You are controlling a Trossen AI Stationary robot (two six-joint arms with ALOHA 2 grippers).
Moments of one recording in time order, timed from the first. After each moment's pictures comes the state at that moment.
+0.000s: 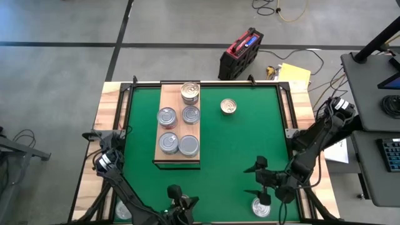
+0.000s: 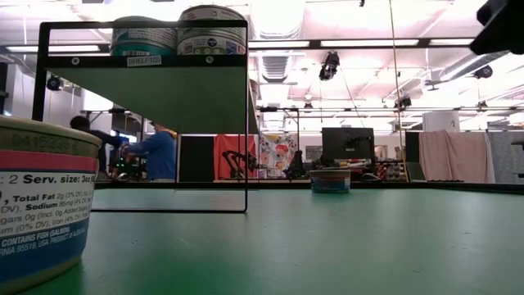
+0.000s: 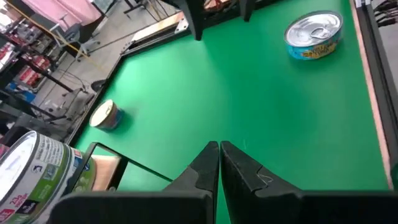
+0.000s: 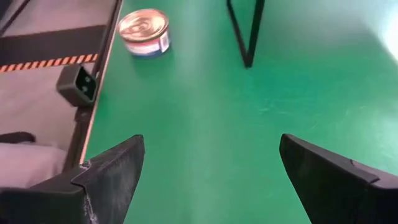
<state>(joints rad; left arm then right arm) -0.87 2.24 2.09 -1.16 -1.08 -0.74 0.90 1.36 0.80 -0.28 0.66 0.75</state>
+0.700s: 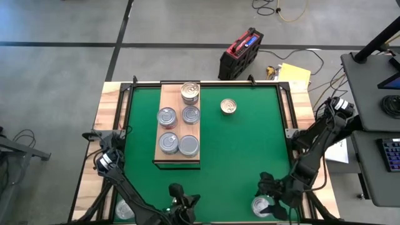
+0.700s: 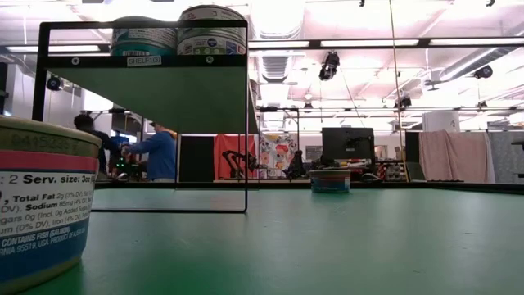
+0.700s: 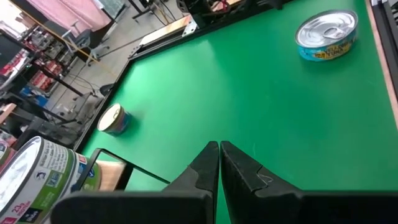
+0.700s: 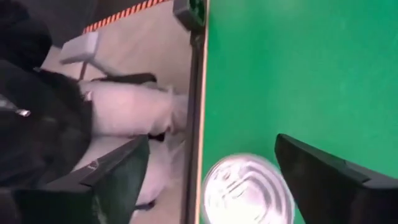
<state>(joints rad) -0.85 2.24 2.06 -1.12 -1.12 -0.72 0.96 1.36 0.86 -0.28 0.21 0.96</state>
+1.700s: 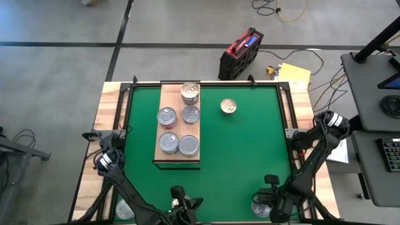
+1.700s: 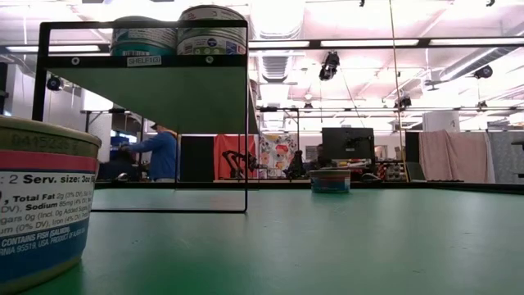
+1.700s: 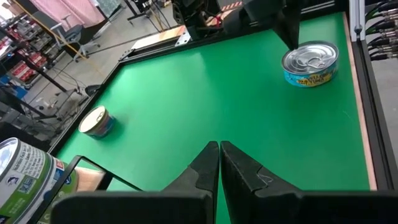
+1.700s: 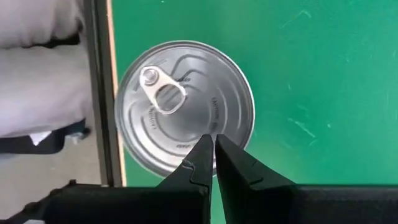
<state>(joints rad) -0.85 2.24 2.07 -1.00 -1.12 -0.72 1.00 1.62 1.01 -0.64 0.07 1.05</state>
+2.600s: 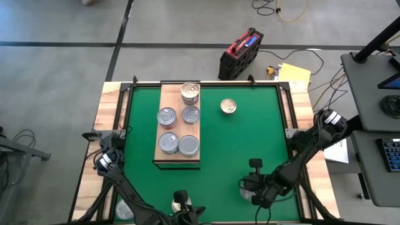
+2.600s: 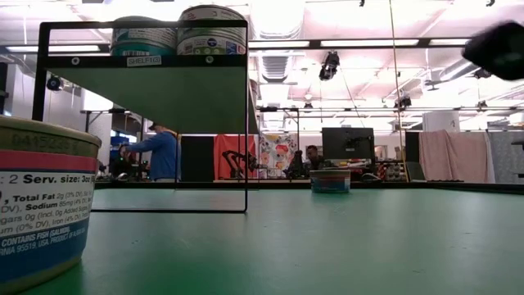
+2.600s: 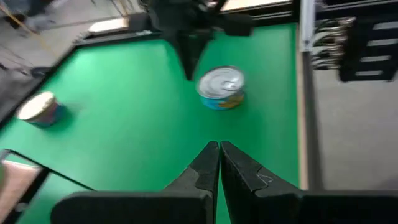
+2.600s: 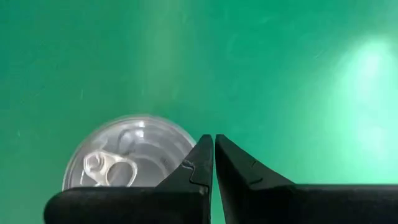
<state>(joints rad) -0.86 2.24 2.08 -0.88 -0.98 -0.72 0.81 1.62 1.00 -0.65 0.43 0.70</state>
